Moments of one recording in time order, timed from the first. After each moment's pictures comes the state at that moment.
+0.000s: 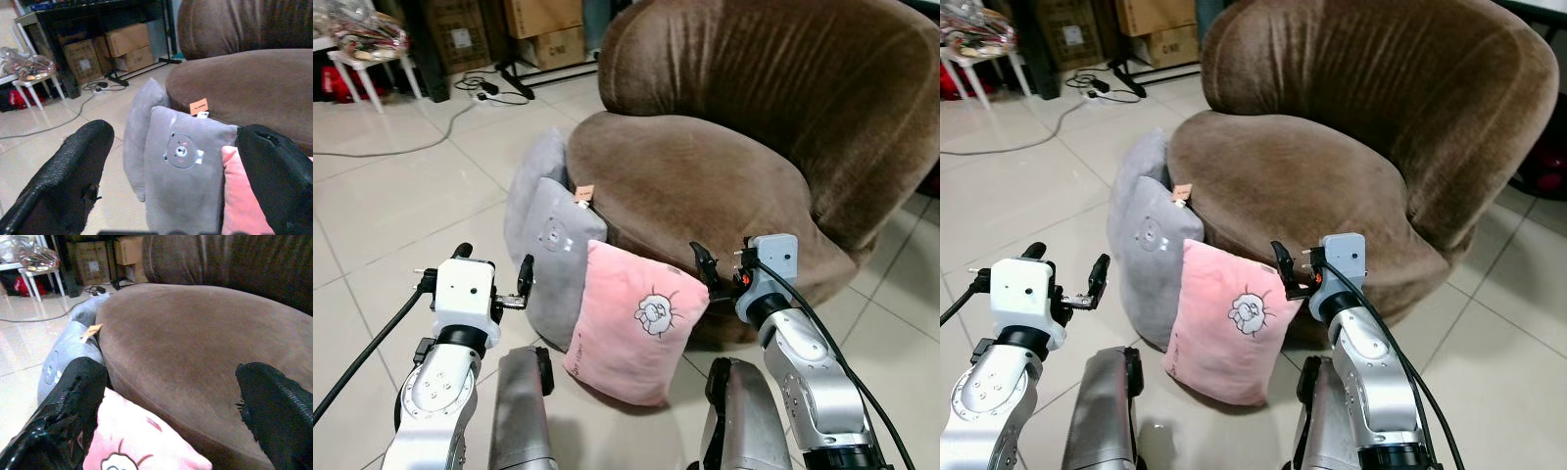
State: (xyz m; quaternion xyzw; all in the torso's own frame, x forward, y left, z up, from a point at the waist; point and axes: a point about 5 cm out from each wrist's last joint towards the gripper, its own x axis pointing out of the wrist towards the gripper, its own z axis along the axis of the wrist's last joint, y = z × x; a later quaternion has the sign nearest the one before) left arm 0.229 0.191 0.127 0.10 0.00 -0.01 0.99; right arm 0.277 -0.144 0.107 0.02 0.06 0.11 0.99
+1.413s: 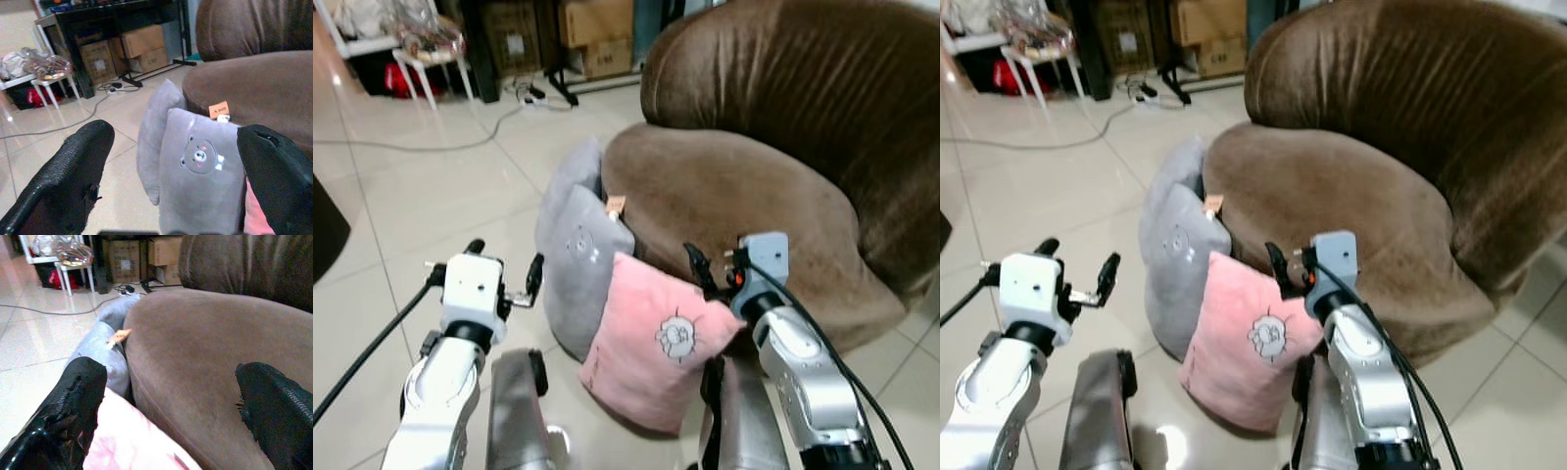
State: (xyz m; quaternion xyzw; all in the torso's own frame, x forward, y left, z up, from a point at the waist) left arm 0.234 0.187 0.127 0.11 0.00 -0.04 0.99; right arm 0.279 -0.140 0.105 0.00 0.06 0.12 0.99
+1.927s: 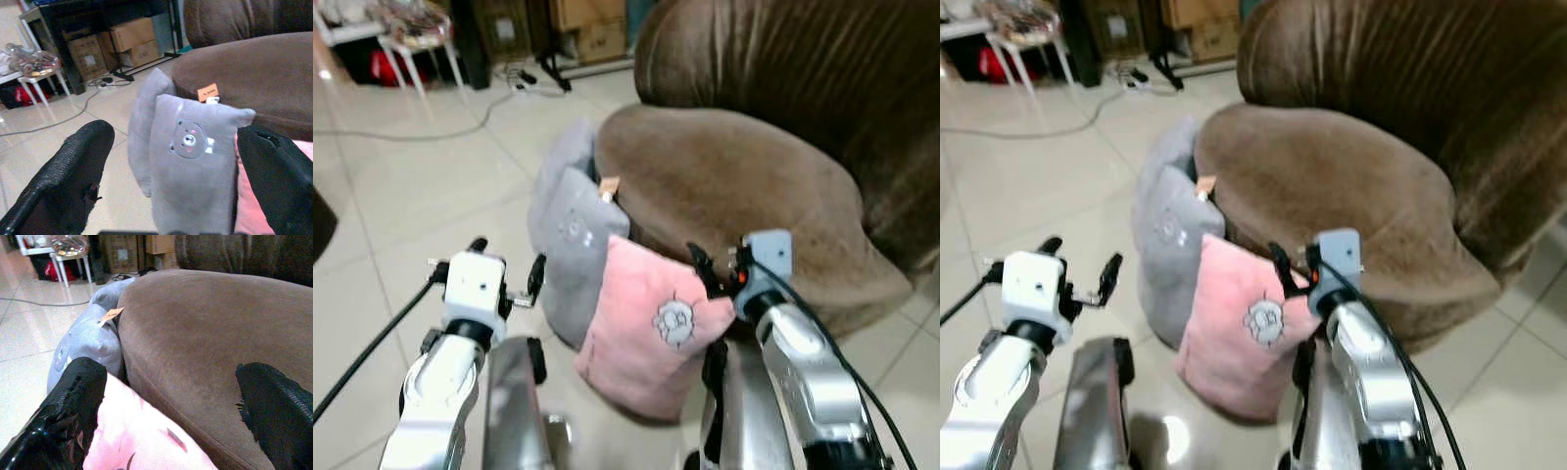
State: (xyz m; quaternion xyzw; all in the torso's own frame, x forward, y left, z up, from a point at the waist) left arm 0.236 0.186 0.128 0.11 0.00 -0.06 0.99; right arm 0.285 -0.141 0.108 0.01 0.07 0.13 0.99
